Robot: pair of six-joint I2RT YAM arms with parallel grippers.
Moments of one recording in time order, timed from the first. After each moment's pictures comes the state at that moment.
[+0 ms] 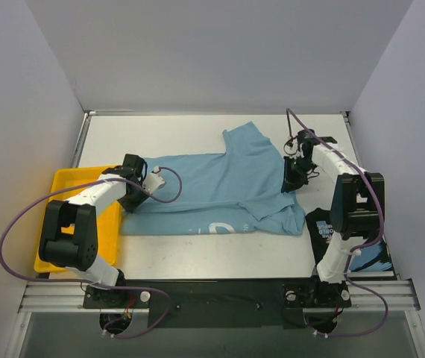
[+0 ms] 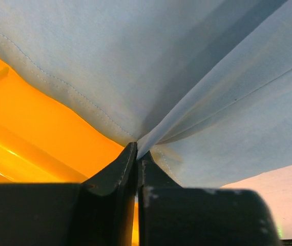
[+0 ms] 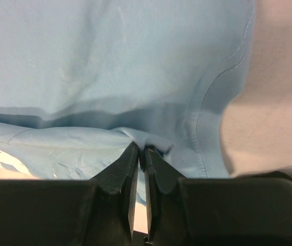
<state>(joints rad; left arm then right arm) -0.19 1.57 0.95 -0.69 -0.13 0.63 0.06 1.85 1.31 -0.84 -0.21 0.15</state>
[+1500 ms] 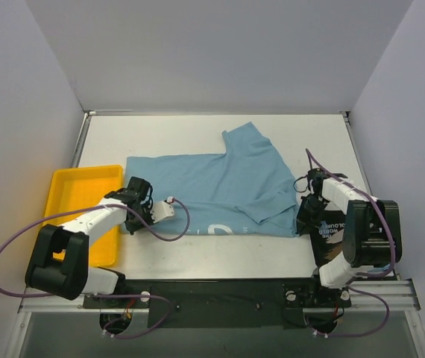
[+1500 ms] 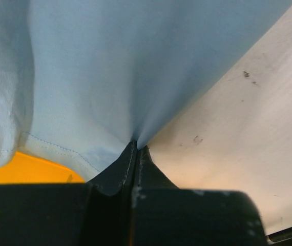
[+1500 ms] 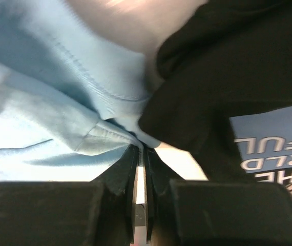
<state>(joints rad) -0.30 1.37 0.68 -0.65 -0.01 0.90 0.01 1.57 0.81 -0.84 -0.03 0.40</state>
